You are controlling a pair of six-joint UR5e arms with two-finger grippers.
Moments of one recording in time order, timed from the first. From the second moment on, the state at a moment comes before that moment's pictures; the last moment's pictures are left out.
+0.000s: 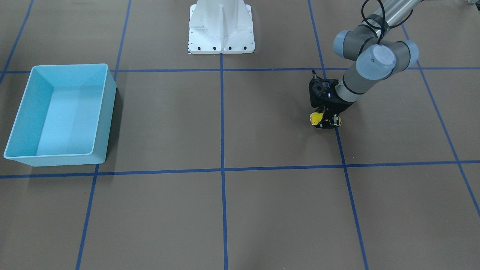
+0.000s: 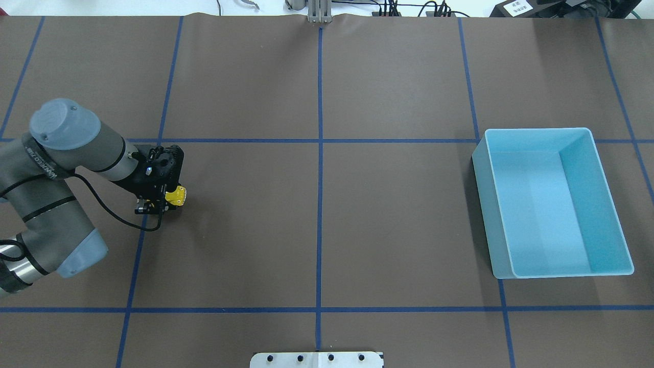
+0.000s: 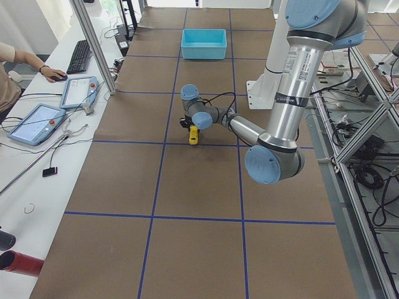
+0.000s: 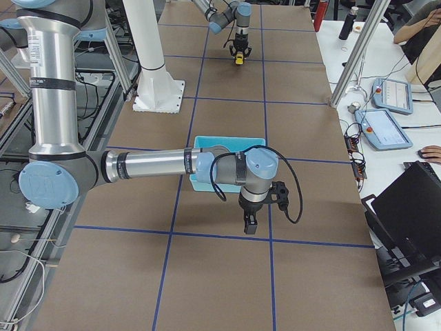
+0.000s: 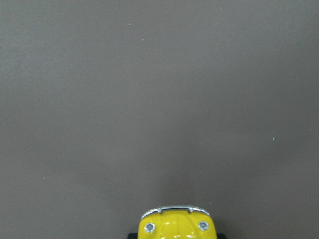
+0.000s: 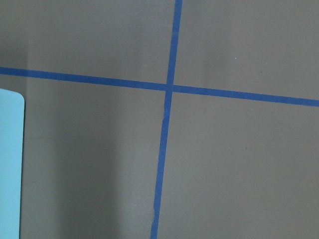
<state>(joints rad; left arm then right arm) -0.72 -1.83 -1.67 -2.01 -2.15 0.53 1.53 -1.58 1.69 -1.70 2.28 -0.07</state>
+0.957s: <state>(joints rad) -0.72 -1.83 -1.63 -2.07 -2.15 0.54 1.53 -1.58 1.70 -1.70 2.29 -0.08</state>
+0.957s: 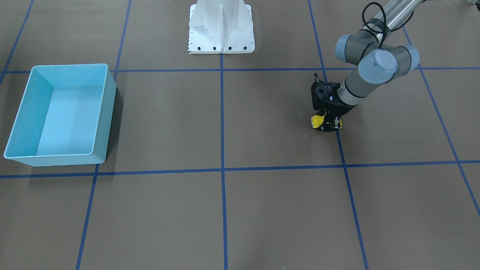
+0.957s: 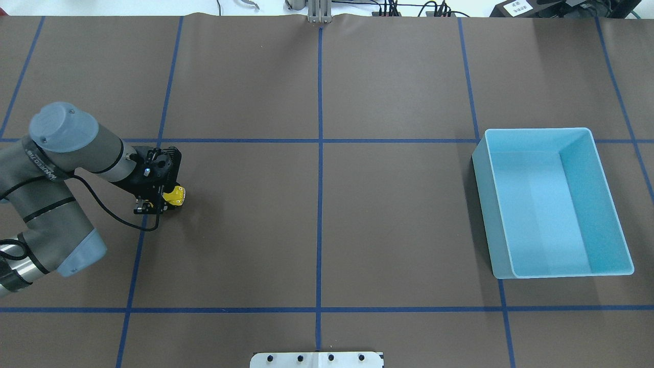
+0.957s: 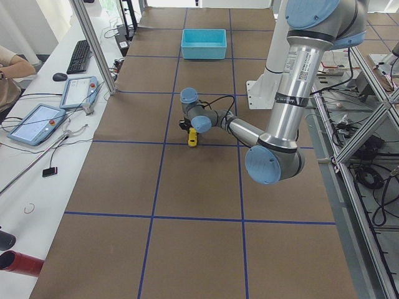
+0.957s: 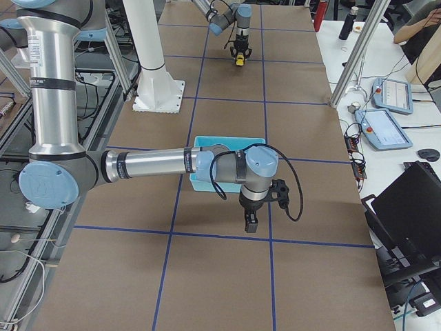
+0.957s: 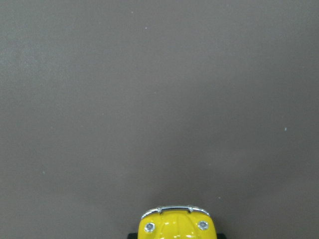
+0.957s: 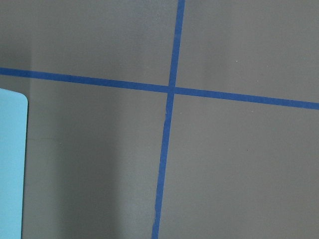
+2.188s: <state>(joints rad) -0.74 -1.74 -1.63 -2.18 -2.18 0.55 1.53 -1.56 1.69 -1.69 2.28 -0.07</state>
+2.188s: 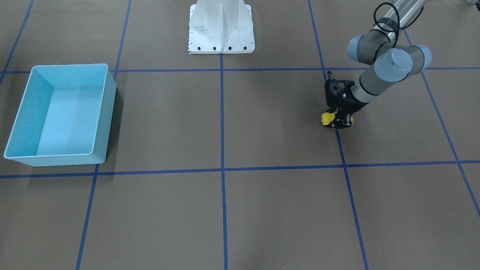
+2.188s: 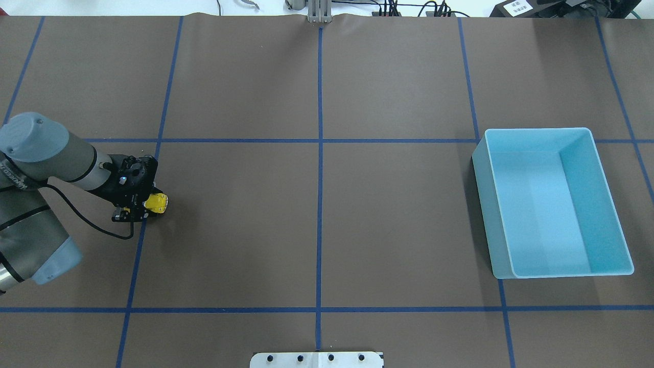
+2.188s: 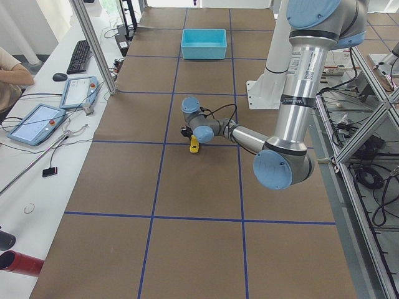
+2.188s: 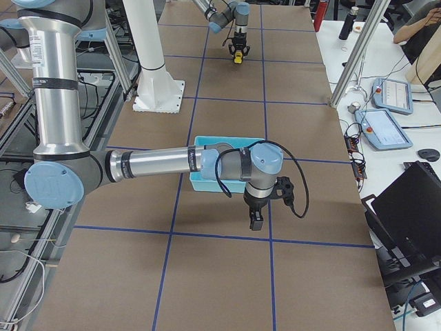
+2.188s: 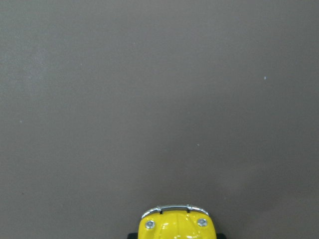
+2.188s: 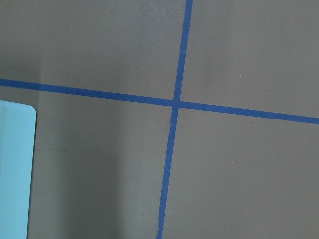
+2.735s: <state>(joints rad) -0.76 -1.71 -1.63 -2.23 -2.21 0.55 1.53 -1.56 1.69 -1.69 2.28 -0.07</state>
